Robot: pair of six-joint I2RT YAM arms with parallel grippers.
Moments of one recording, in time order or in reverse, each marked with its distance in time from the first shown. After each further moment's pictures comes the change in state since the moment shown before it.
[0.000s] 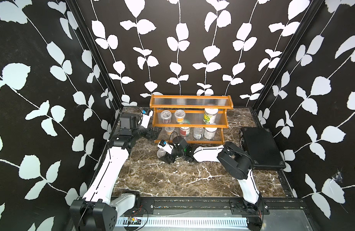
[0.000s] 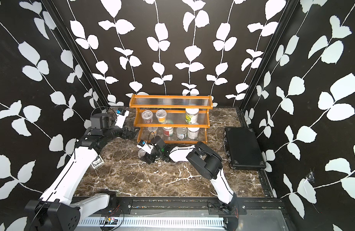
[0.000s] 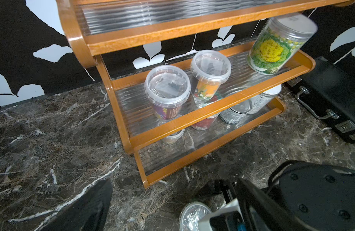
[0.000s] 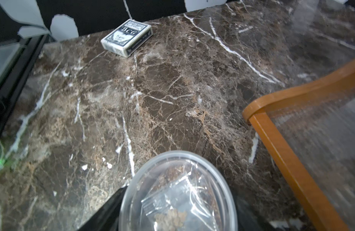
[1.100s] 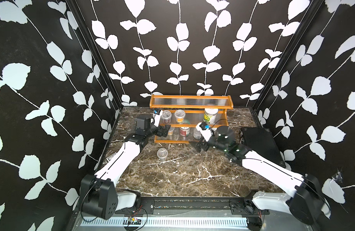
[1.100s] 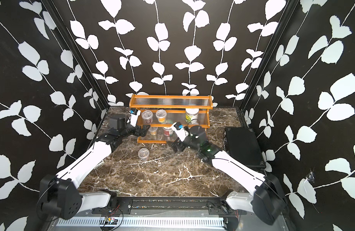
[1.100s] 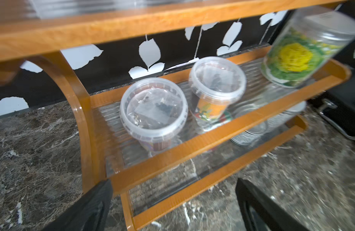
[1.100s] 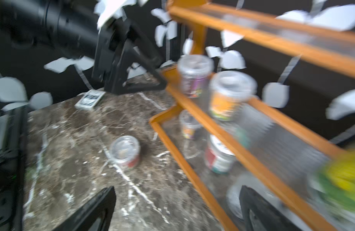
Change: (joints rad) left arm -0.171 0.193 -0.097 0.378 -0.201 -0.114; right arm -0.303 -0.913 -0.384 -0.290 0.110 0.034
